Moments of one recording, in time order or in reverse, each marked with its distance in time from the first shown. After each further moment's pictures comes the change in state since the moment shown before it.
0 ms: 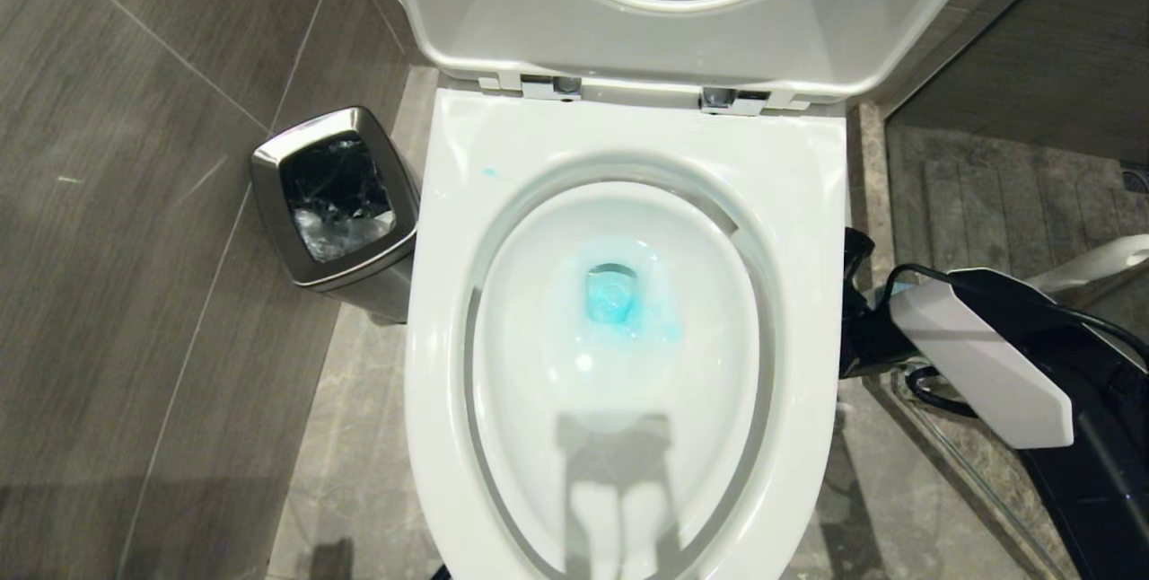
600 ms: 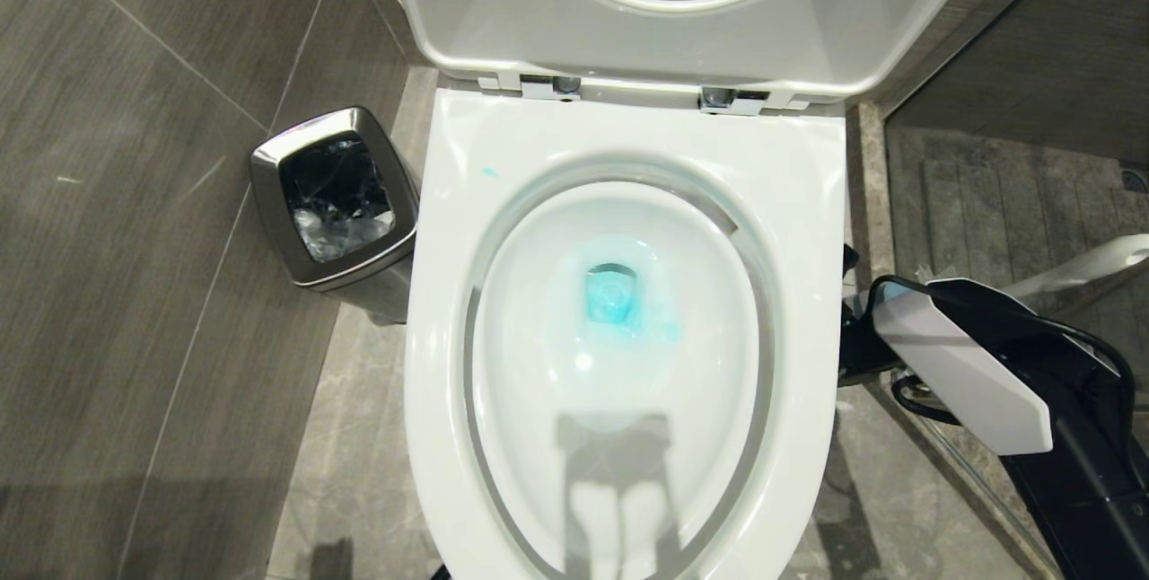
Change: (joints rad) left arm 0.000 0.000 0.000 0.000 0.000 0.002; right arm 0.027 0.039 -0.004 -0.009 -0.012 0.014
